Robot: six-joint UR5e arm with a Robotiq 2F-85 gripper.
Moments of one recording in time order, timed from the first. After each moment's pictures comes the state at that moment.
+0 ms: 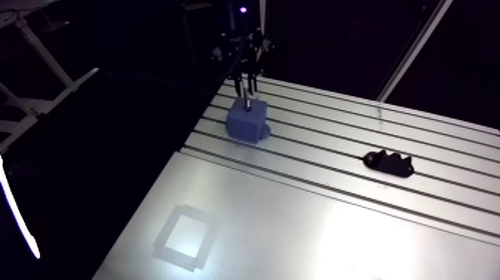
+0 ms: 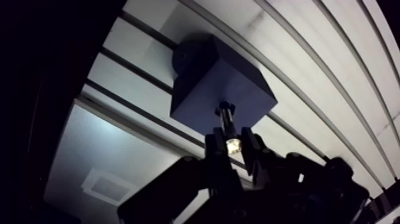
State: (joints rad) arm 0.29 -1.11 1.53 -1.75 -1.67 -1.91
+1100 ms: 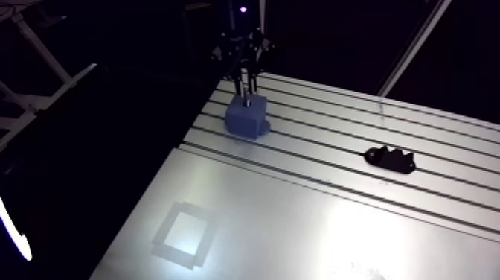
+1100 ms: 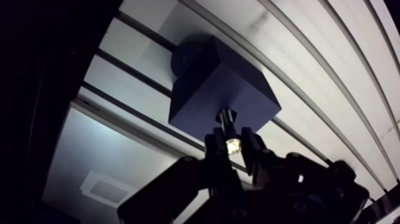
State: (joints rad) arm 0.29 -1.08 1.53 -1.75 -1.67 -1.91
